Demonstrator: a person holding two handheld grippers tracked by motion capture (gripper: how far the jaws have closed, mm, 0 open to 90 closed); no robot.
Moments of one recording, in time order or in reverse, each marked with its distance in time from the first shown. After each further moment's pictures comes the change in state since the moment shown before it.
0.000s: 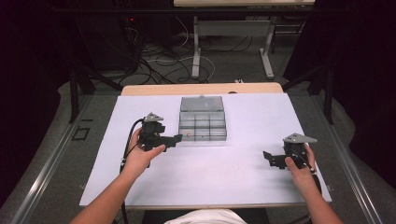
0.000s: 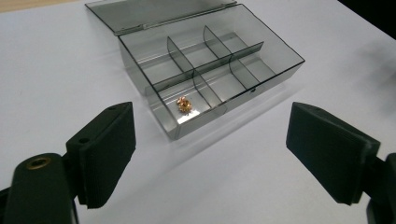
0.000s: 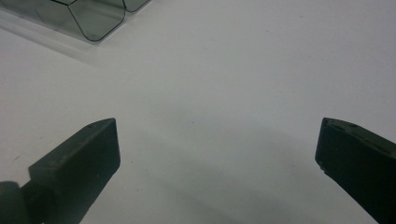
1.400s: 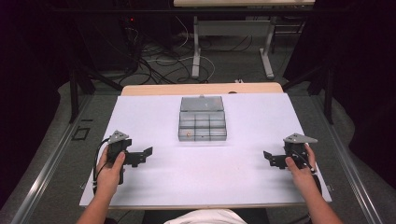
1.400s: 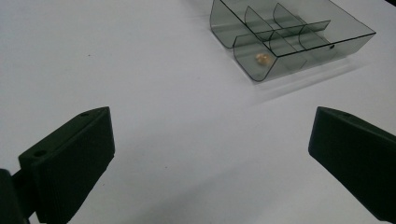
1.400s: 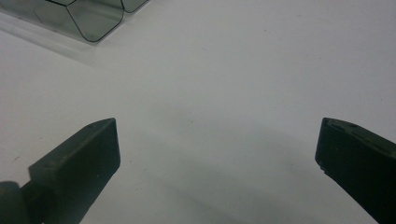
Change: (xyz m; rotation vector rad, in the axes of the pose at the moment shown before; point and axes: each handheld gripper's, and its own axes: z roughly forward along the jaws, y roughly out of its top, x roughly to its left) left arm 0.058 -0.080 -0.043 -0.086 0.098 -0.080; right arm 0.000 0.000 -0.001 -0.001 0.002 0.014
